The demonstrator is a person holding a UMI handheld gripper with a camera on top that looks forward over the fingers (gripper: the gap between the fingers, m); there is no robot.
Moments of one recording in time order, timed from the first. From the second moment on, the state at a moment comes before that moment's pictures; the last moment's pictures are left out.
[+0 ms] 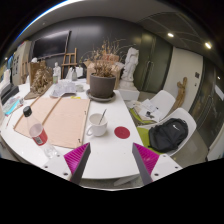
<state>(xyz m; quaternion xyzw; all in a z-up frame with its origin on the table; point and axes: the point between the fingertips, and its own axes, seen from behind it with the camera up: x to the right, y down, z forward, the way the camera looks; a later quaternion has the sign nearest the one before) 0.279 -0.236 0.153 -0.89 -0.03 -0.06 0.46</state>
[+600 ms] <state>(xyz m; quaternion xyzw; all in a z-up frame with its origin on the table) 0.065 -0.256 0.076 -0.84 -0.10 0.03 0.53</state>
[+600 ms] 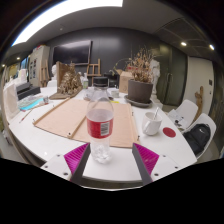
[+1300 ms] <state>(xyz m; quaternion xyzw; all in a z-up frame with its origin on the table) 0.023 -0.174 0.057 -0.81 -0.06 0.04 0.58</state>
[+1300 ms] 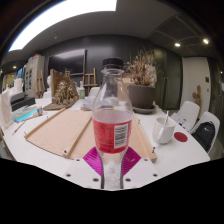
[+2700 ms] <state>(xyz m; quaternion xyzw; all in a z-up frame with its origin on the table) 0.044 -0.016 0.189 -0.51 0.52 0.66 0.20</state>
